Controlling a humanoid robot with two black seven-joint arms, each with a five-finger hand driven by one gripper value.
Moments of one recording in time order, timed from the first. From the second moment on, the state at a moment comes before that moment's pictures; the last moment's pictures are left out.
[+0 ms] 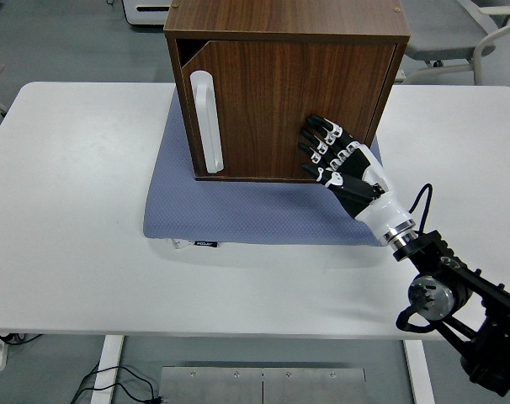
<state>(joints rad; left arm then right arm) 0.15 0.00 -0.17 -0.19 0.09 0.12 -0.04 0.43 -0.24 0.77 1.27 -0.47 0.14 0.49</state>
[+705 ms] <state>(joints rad) 0.15 0.00 -0.17 -0.19 0.09 0.12 -0.04 0.24 -0.40 0.79 1.42 -0.56 0.15 0.58</state>
